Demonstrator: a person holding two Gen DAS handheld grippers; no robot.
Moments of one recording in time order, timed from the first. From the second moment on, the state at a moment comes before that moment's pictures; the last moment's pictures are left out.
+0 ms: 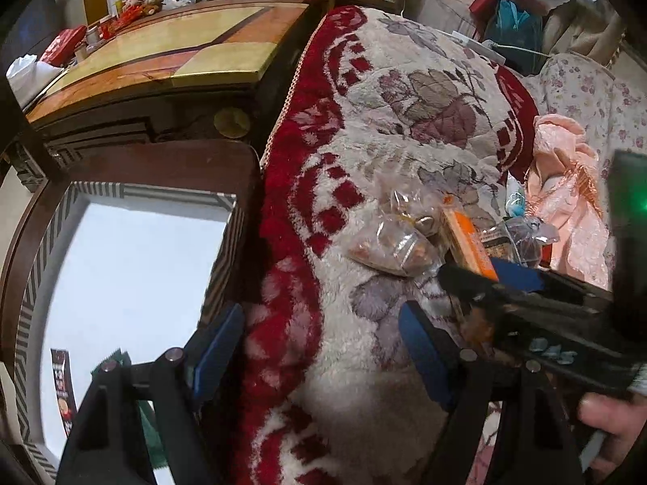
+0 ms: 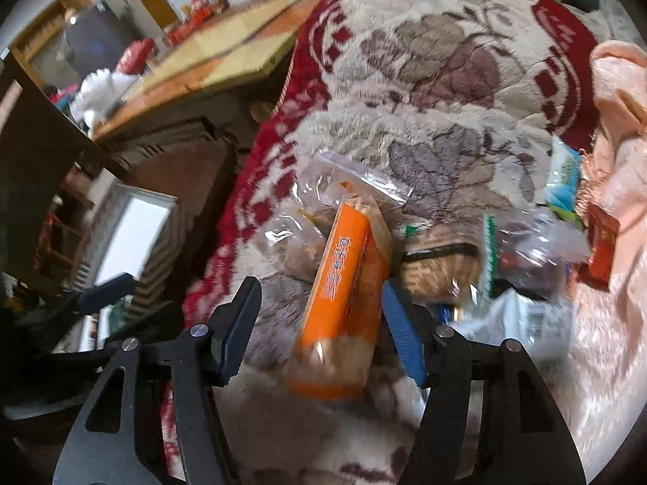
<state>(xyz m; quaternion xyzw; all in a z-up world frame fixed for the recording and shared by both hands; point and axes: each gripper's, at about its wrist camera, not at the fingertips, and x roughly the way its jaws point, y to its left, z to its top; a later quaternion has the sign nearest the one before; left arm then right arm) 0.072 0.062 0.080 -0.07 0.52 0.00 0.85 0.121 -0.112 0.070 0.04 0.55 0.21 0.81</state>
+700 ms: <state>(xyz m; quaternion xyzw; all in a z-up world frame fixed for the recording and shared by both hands) 0.177 -0.011 0.025 0.01 0.57 -0.10 0.82 0.117 -0.174 0.055 0.10 0.54 0.25 0.80</state>
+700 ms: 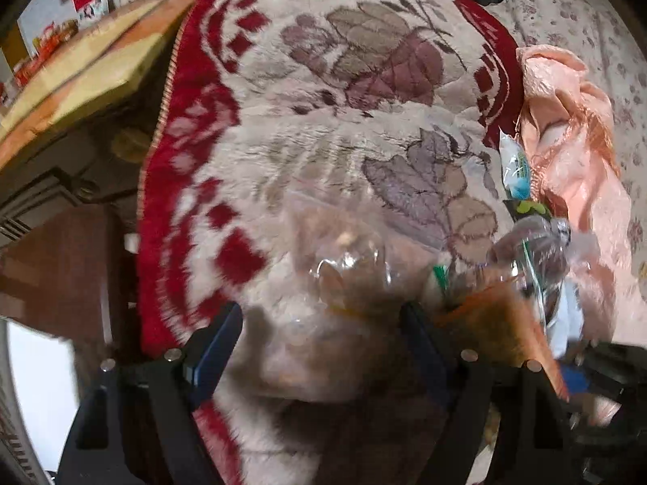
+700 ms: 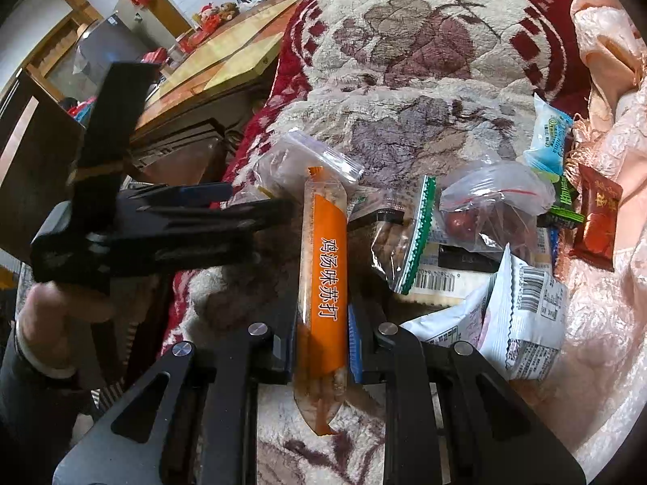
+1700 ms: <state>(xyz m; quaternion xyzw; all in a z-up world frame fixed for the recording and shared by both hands) 0.026 0.058 0.099 -0.05 0.48 0.01 0.88 0.045 -0.146 0.096 0.13 0.51 0.32 0.79</state>
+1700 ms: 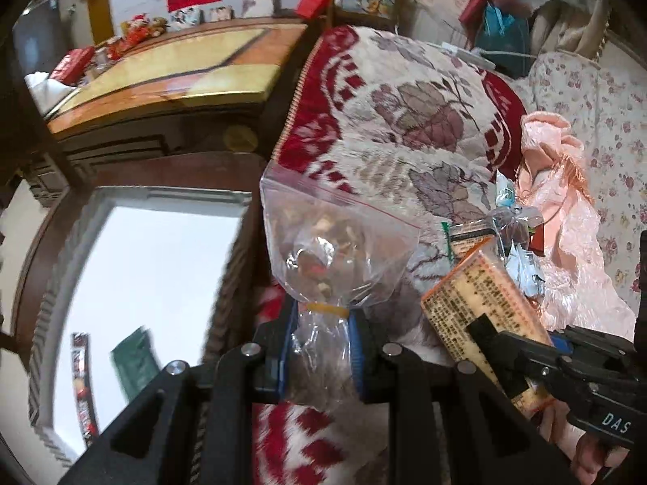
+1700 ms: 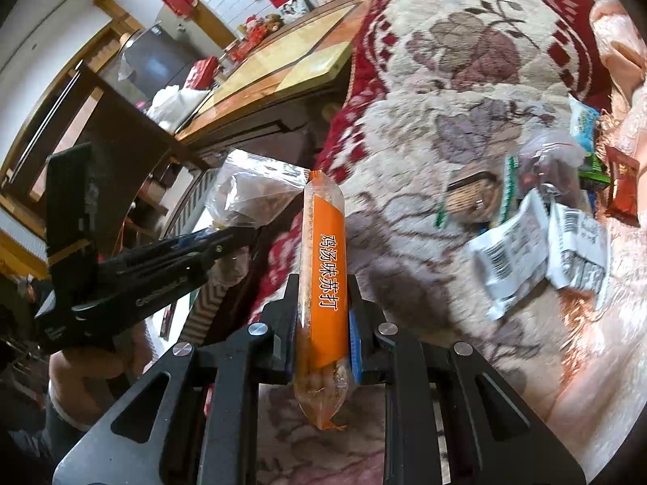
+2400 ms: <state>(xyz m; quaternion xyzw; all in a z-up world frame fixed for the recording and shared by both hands) -0.050 0.148 0.115 -0.08 0.45 0.10 0.89 0.004 -0.056 0.123 0.06 0.50 0.39 0.77</state>
